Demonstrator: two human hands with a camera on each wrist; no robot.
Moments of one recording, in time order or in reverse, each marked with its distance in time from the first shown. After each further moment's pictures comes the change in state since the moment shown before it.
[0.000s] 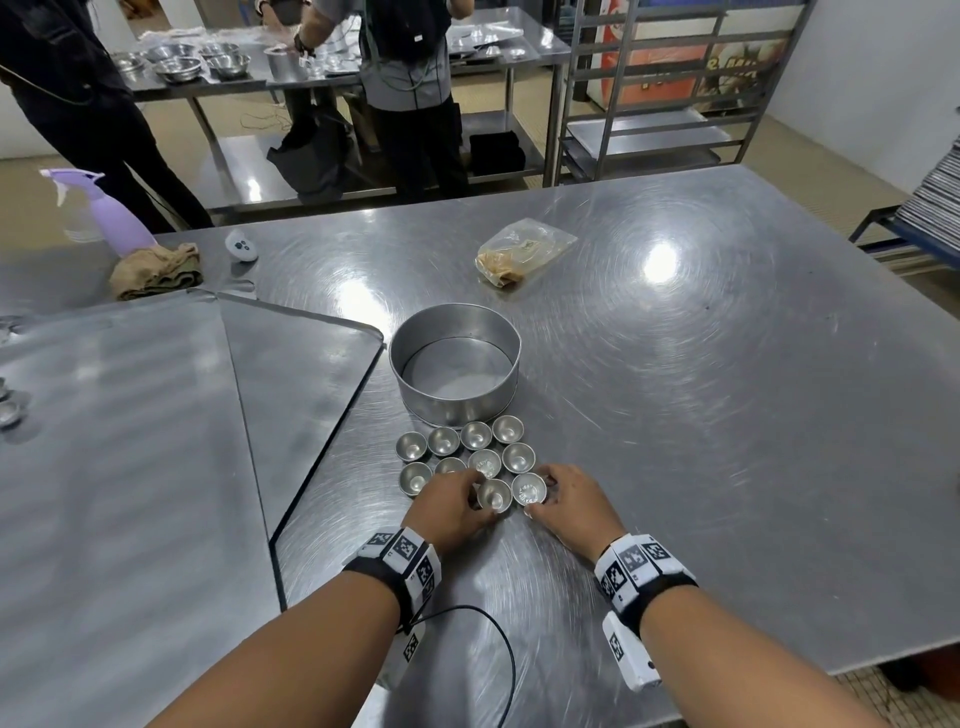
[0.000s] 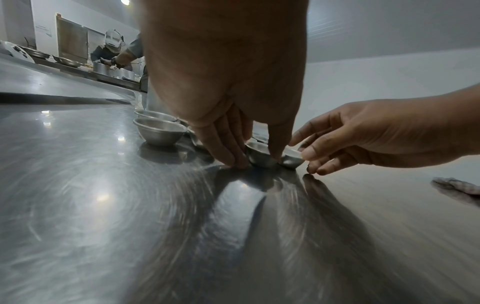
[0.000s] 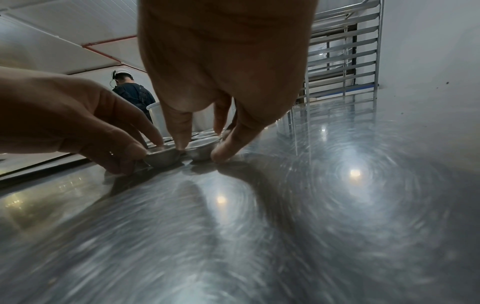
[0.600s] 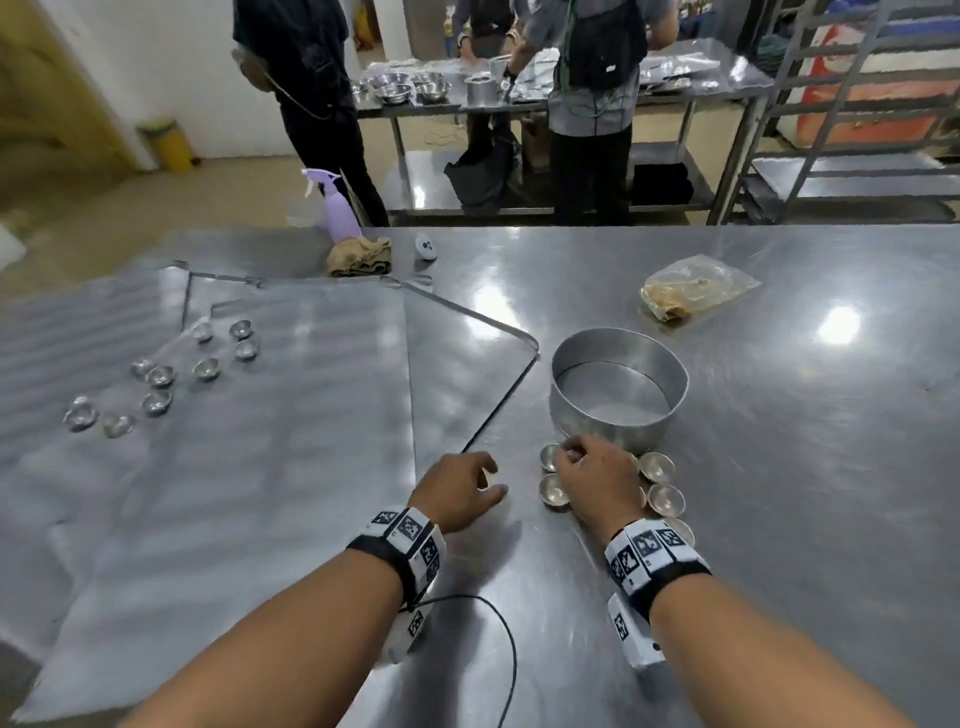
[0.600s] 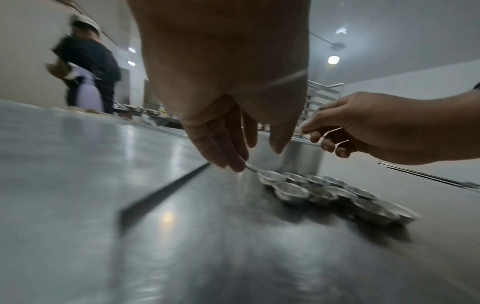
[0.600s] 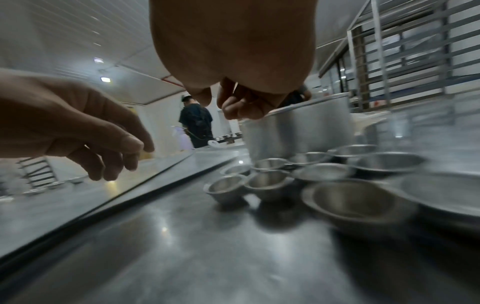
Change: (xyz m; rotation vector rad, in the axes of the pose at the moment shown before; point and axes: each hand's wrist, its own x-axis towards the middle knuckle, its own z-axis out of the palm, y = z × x) left_hand -0.070 -0.093 -0.112 0.042 0.190 -0.228; right_hand 0.039 -0.152 0.063 0.053 0.122 -0.225
